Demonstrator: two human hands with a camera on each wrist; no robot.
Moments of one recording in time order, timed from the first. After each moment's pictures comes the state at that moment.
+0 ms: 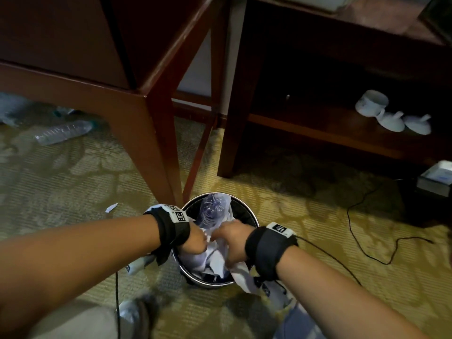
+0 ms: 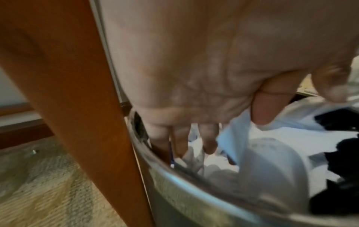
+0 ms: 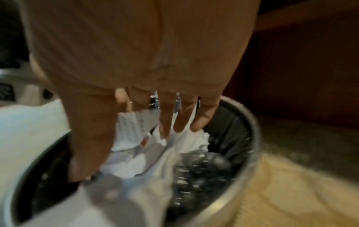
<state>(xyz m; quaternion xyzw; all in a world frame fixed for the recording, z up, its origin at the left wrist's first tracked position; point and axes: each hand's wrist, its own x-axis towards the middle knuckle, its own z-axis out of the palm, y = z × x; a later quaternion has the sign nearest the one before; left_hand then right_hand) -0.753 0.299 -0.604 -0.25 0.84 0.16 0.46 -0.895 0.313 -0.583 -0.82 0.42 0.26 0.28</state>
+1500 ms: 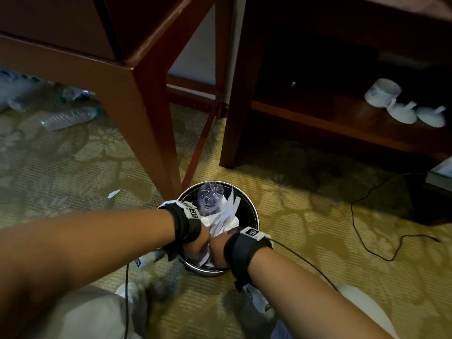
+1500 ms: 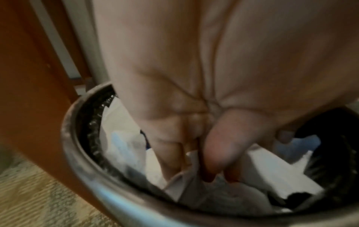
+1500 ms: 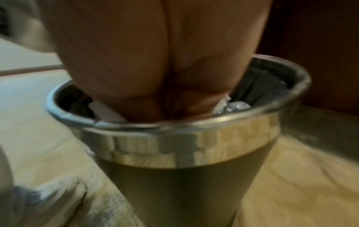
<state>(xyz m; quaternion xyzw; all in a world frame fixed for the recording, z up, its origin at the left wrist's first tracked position) -0.763 0.313 -0.651 -0.31 0.79 0.18 0.49 -0.881 0.342 -0.625 -0.81 0.39 0.34 0.26</state>
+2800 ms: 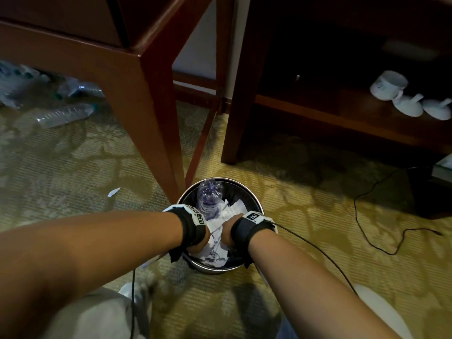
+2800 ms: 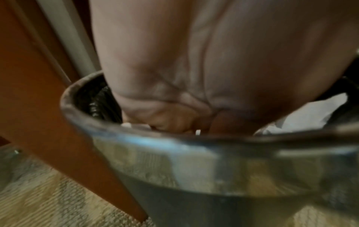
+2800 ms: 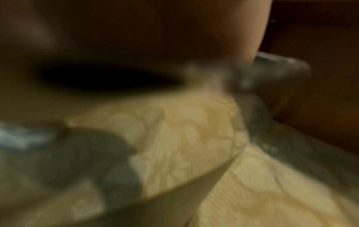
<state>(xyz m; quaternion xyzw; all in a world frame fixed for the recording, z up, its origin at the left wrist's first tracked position) -0.758 0.280 -0.793 -0.30 0.74 0.19 0.57 -0.872 0.310 -0.617 -0.77 0.43 0.42 0.21</state>
